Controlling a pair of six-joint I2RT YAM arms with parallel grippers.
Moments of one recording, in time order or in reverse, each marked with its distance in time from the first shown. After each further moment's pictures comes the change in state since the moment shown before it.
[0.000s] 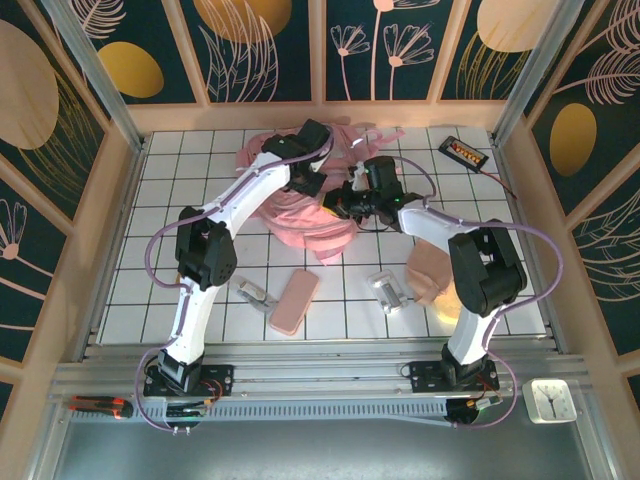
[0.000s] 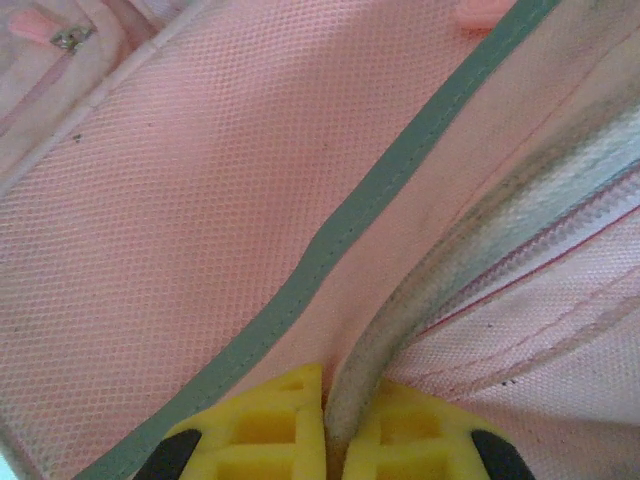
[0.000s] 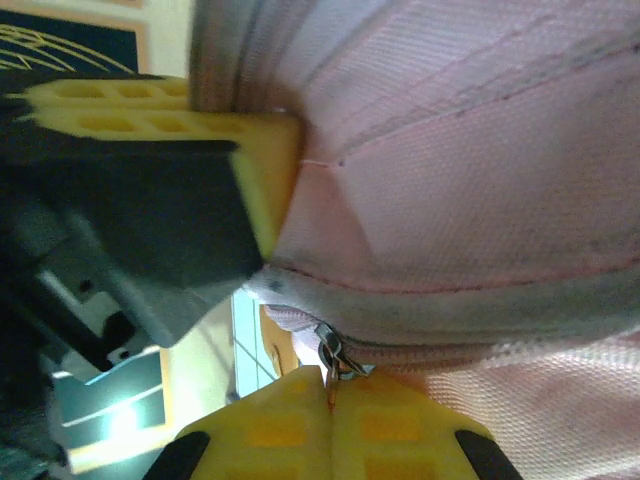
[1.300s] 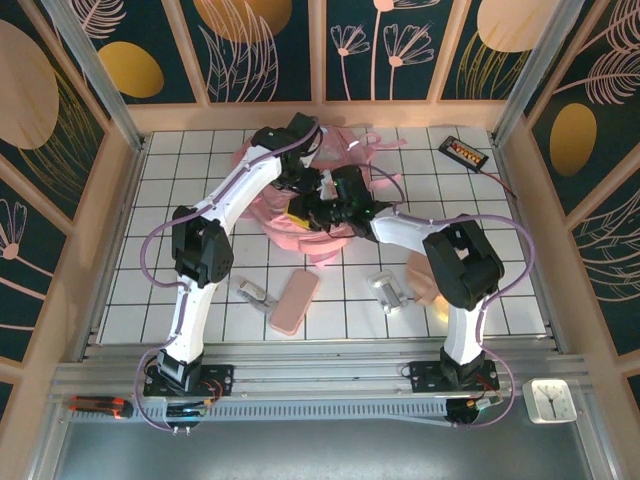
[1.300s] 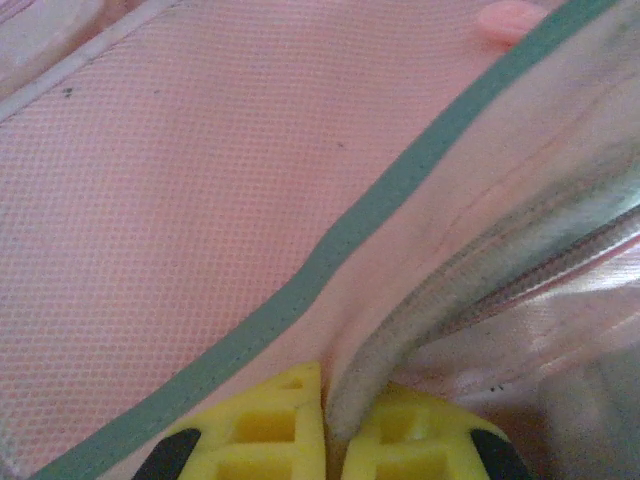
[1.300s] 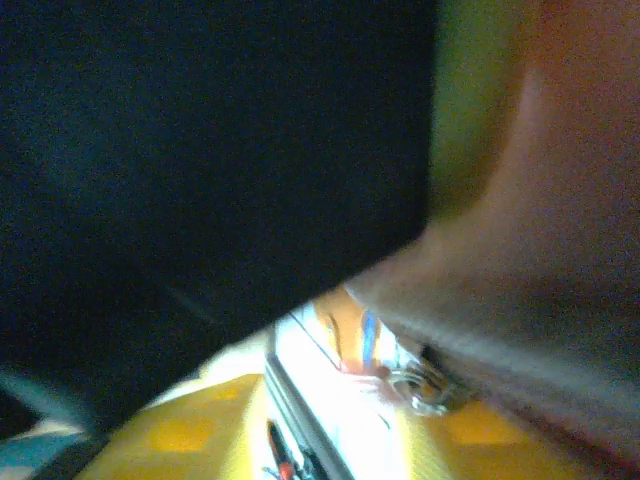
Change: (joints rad) left arm 0.038 0.002 0.048 -0.085 0.116 -0.105; right arm 0.153 0.101 0.026 0.178 -0.058 0.092
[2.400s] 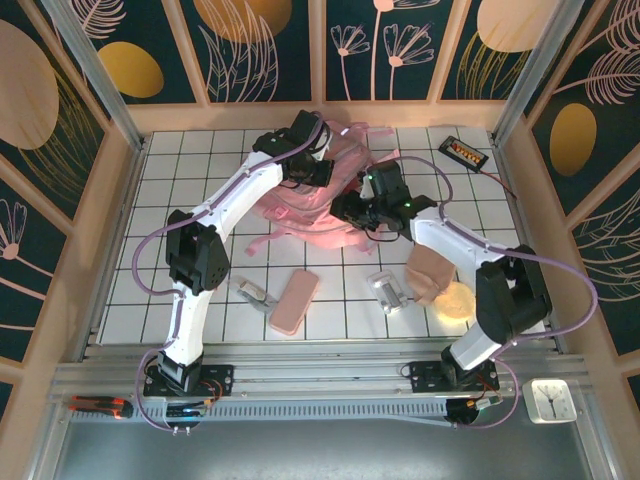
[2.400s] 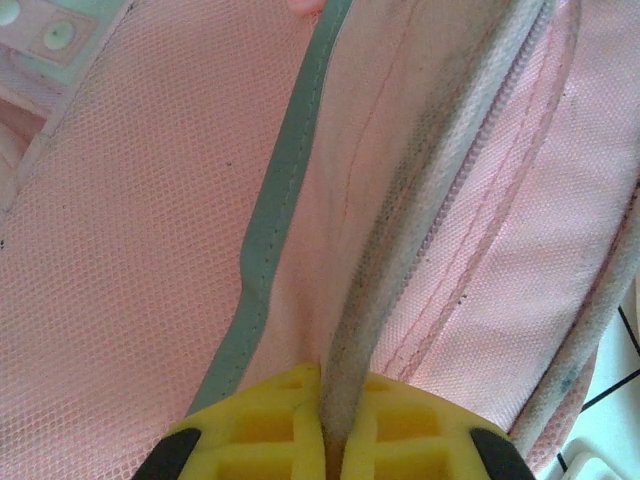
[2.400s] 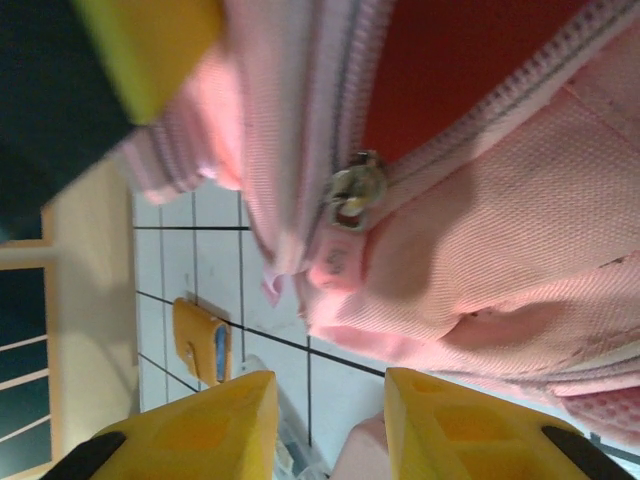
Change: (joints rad) left arm -0.036 -0.083 -0.105 0.235 0.137 -0.095; right arm -0.123 -0.286 -0.062 -0.484 0.281 -0.255
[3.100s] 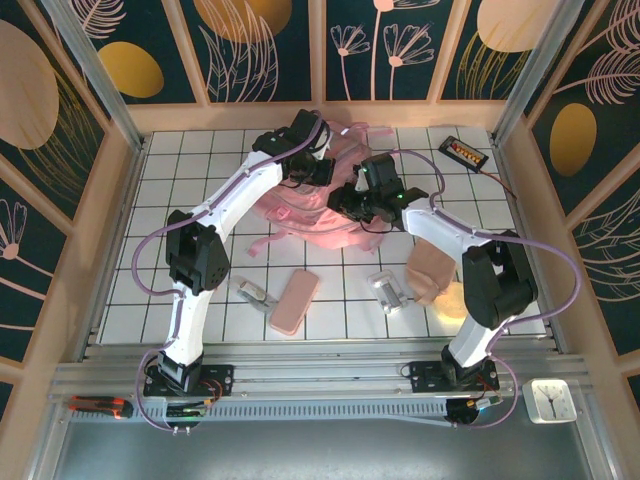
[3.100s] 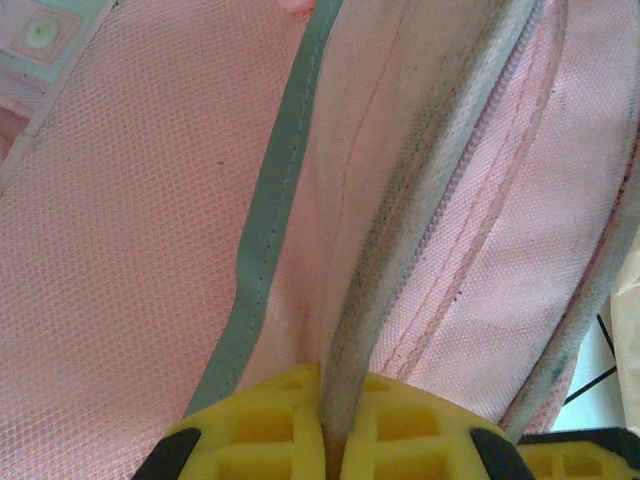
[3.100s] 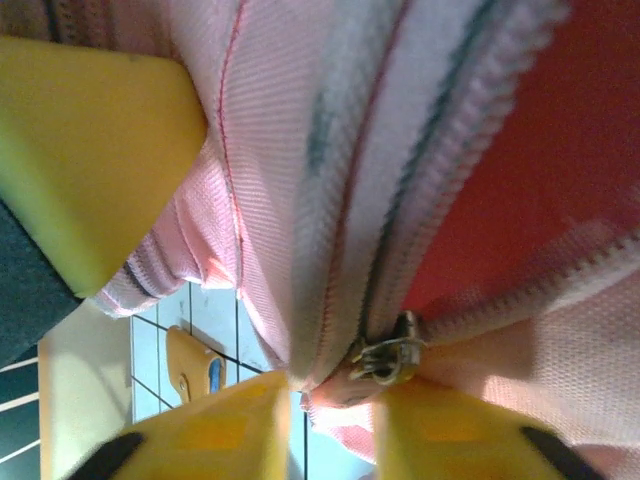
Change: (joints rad) left arm 0.000 0.000 0.008 0.000 0.026 -0.019; right arm -0.013 0.100 0.082 0.035 -0.003 -0.009
